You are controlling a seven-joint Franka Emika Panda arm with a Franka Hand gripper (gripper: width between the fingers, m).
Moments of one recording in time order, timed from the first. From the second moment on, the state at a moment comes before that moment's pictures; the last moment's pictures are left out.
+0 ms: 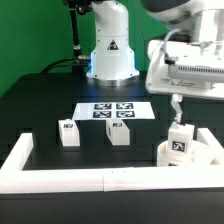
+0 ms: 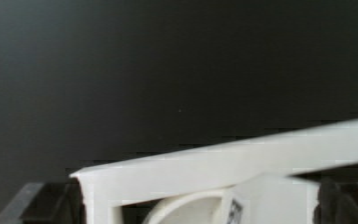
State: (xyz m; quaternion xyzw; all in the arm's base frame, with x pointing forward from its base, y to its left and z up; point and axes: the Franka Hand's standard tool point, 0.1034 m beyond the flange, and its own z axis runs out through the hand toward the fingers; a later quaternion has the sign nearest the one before) arm 0.681 0.098 0.104 0.04 0.97 -0.03 0.23
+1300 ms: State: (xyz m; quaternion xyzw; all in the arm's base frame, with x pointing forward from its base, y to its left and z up) arm 0.681 0.109 0.111 0.17 0.94 0.02 0.28
